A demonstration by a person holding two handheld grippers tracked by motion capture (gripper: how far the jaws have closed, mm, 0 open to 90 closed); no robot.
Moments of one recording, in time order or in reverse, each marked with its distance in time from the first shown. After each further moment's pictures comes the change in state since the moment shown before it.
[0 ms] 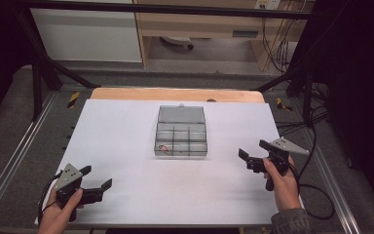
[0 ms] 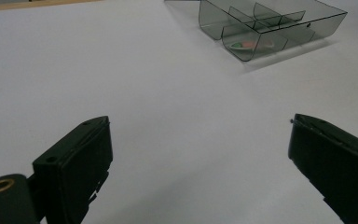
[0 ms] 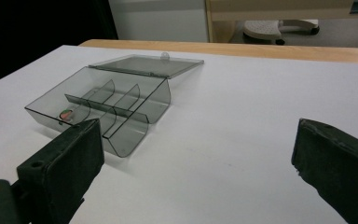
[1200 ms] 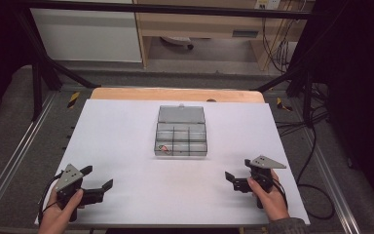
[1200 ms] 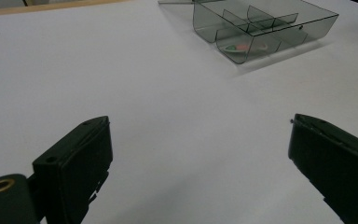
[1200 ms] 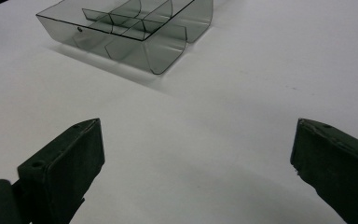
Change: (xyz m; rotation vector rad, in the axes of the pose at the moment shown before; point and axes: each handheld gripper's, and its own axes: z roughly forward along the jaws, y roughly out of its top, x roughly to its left) left arm -0.002 0.001 -0.001 -0.011 -0.008 0.009; right arm 0.031 -0.055 0.018 0.174 0.064 -0.072
